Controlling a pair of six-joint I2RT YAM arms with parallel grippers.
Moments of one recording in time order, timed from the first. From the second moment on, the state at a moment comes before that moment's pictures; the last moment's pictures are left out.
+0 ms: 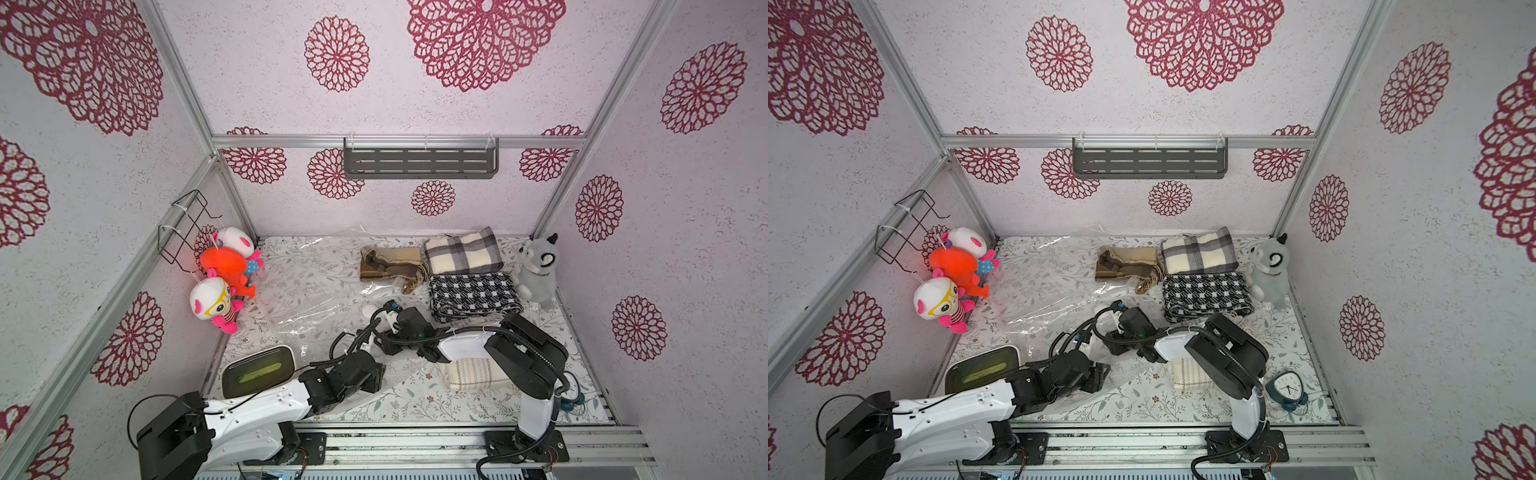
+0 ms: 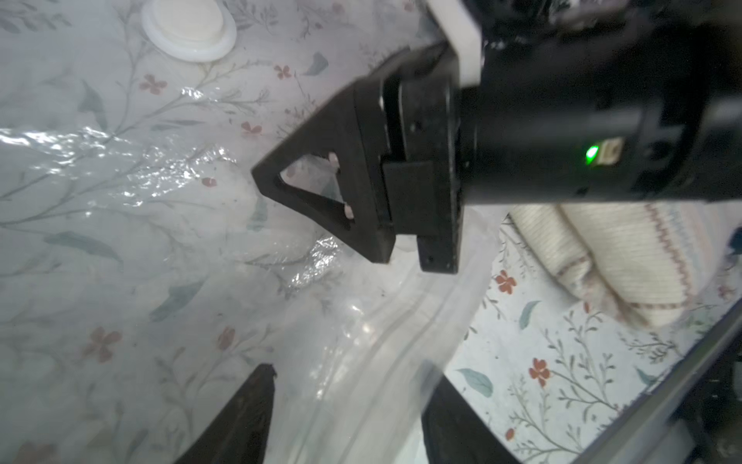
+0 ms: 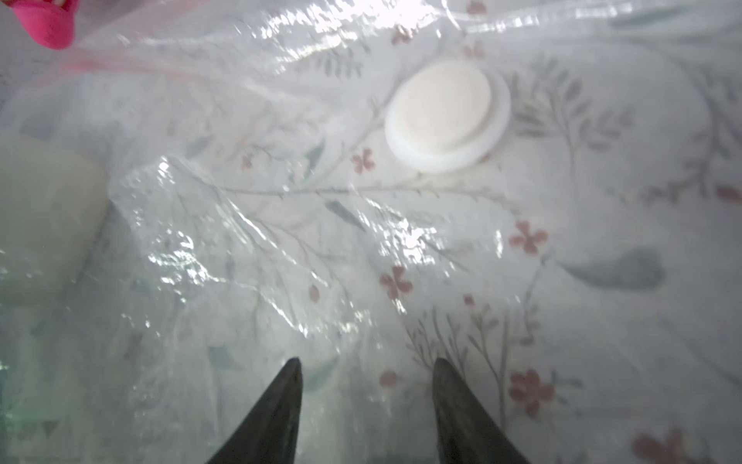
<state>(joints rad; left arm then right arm) -1.02 1.06 0.43 -0.15 -0.26 -0.71 0.88 1.88 0.88 0.31 -0.12 0.44</state>
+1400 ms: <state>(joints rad) -1.04 1.23 0.37 0.08 -0.56 -0.70 0.78 1.52 0.76 0.26 -0.05 0.45</state>
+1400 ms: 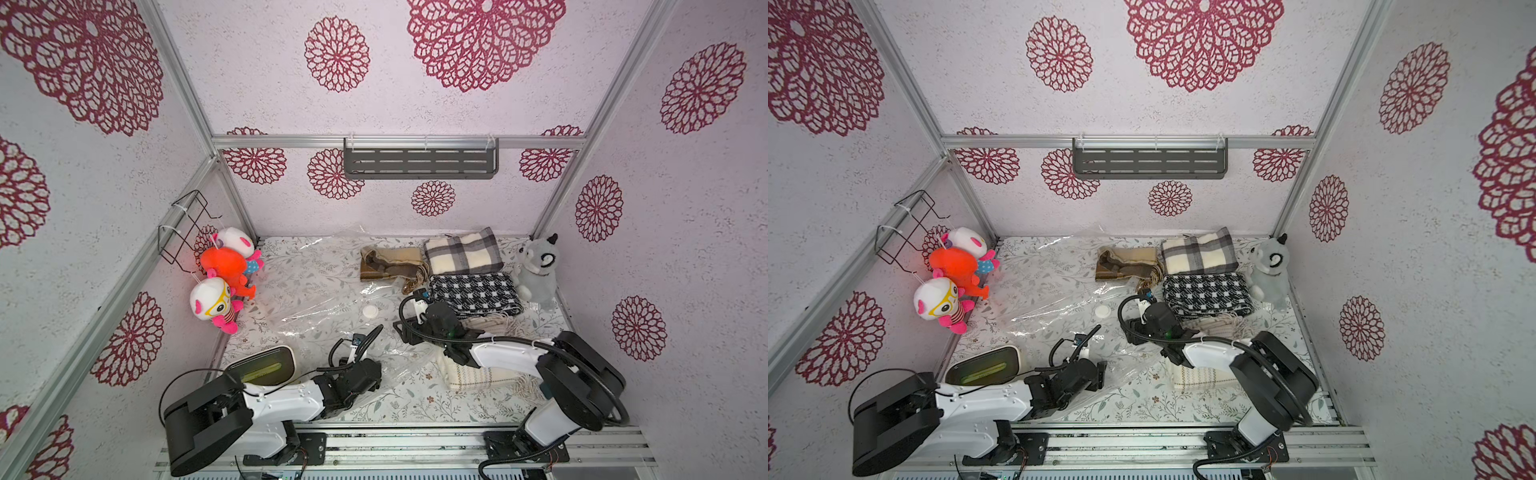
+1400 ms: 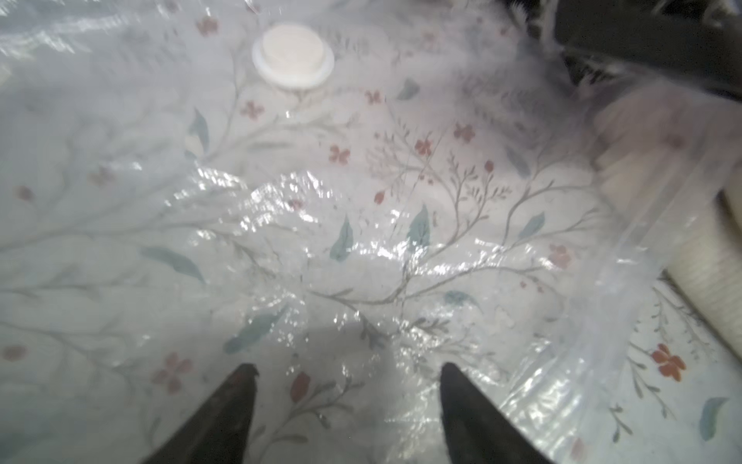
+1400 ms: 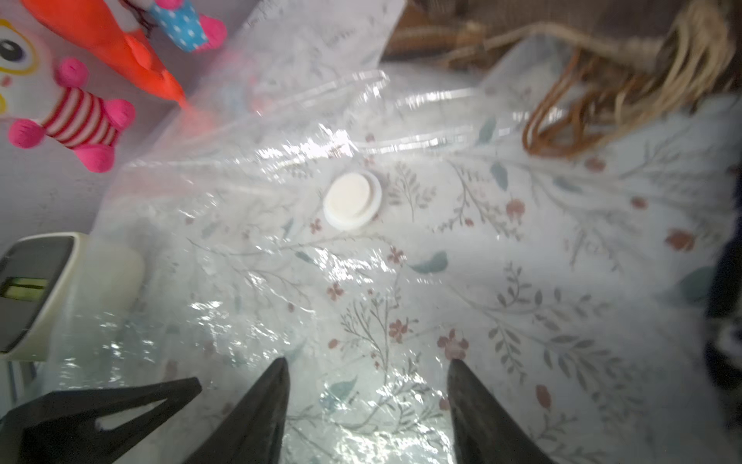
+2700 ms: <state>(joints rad) -0.05 1.42 0.36 0.77 -0.47 0.05 0.04 1.29 0.23 0.74 0.30 0.08</state>
